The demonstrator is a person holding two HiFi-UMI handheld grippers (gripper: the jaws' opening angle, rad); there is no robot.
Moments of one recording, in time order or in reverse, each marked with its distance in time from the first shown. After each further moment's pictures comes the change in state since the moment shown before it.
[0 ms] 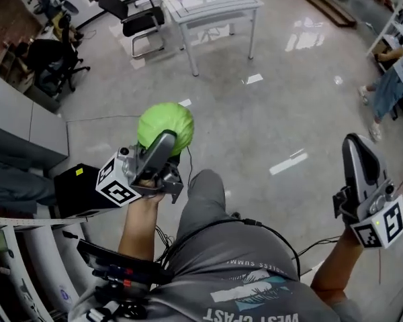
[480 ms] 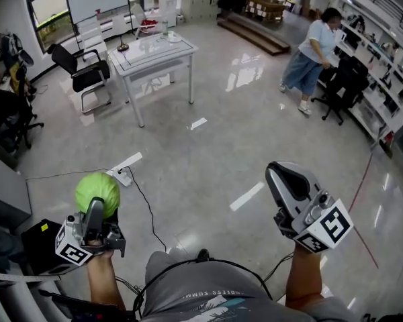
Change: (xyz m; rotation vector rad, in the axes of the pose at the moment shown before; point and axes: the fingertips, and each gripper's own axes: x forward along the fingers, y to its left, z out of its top) left arm -0.078 -0.041 0.019 0.048 -0.041 0.059; right arm -0.027 0.046 -0.005 -0.034 -0.009 0.016
